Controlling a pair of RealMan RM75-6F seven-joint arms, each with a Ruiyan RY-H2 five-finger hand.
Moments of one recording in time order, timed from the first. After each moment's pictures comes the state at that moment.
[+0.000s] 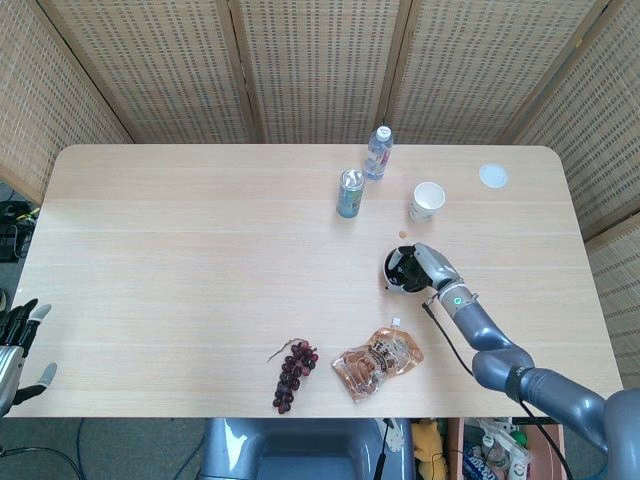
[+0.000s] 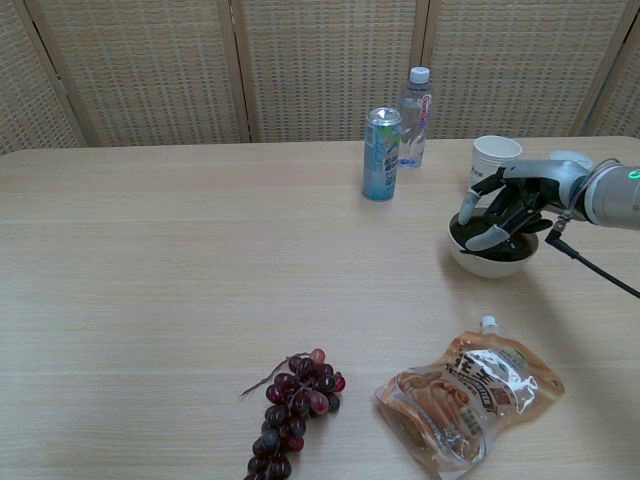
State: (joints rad) left arm -0.03 -1.08 0.03 -1.61 1.49 1.44 0.06; right arm 0.77 -1.57 0.30 -1.09 -1.07 0.50 0.42
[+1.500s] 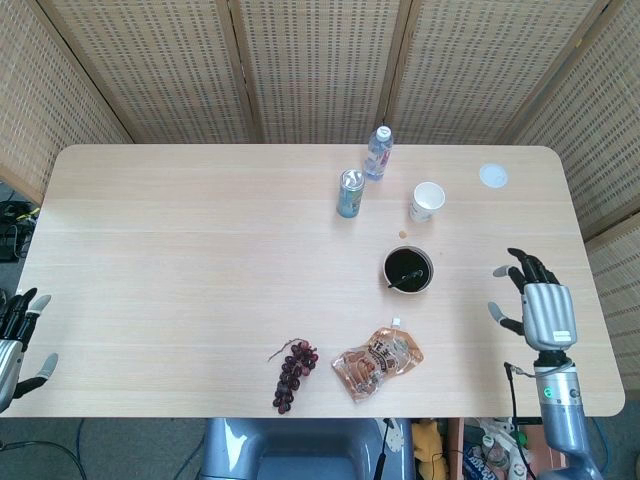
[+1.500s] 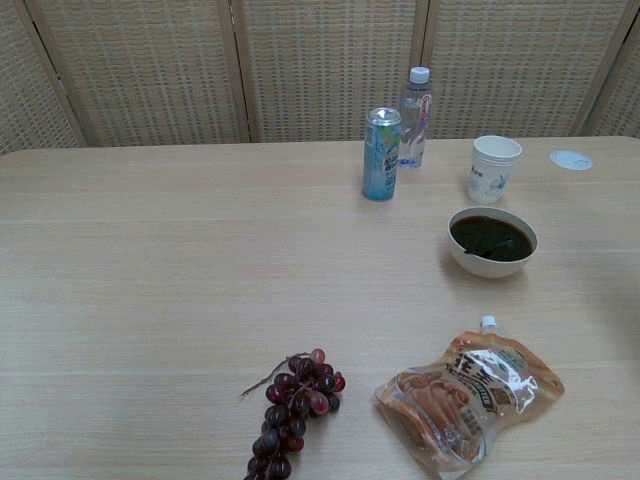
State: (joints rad) left arm -0.03 -1.09 0.01 -1.60 1.55 1.51 0.06; right arm 0.29 -1.36 0.12 -1.51 -1.35 1.50 -0.11
